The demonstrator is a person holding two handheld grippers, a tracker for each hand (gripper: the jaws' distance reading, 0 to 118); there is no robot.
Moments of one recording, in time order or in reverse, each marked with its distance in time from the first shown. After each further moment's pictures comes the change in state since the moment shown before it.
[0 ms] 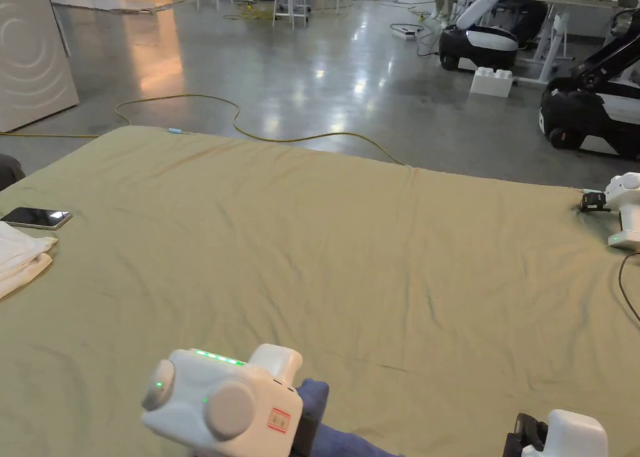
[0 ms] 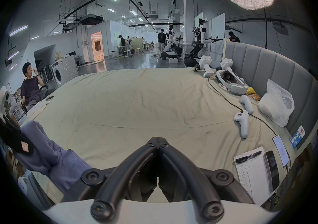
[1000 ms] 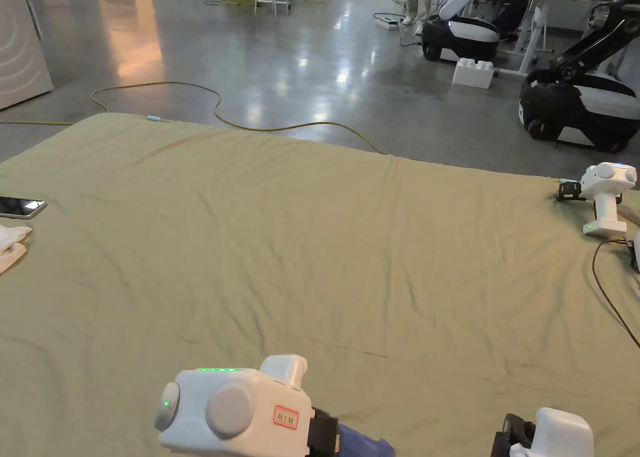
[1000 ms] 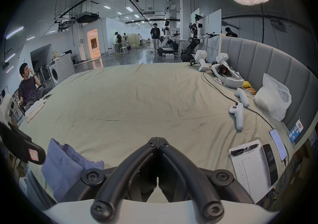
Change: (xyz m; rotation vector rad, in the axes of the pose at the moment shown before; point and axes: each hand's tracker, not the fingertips) left arm -0.001 -0.009 -0.035 -0.009 -0.185 0.159; right arm 0.009 -0.008 0.008 -0.039 -0.027 -0.018
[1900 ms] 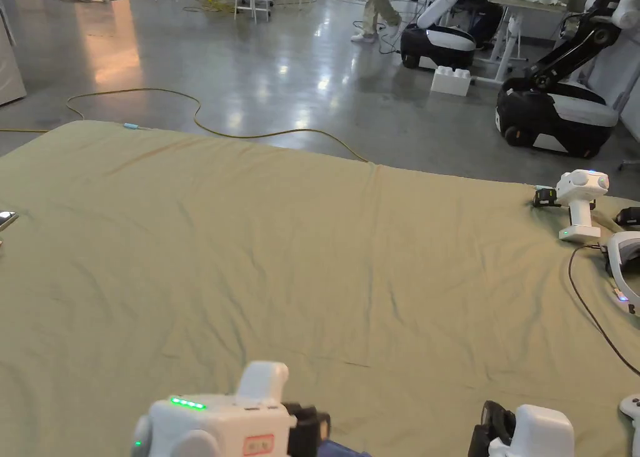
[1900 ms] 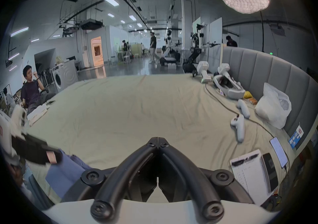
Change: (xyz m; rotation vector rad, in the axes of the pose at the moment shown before) left arm -0.003 0.001 0.009 0.325 -0.084 -0.154; right arm -0.013 0.016 0.013 0.139 0.022 0.008
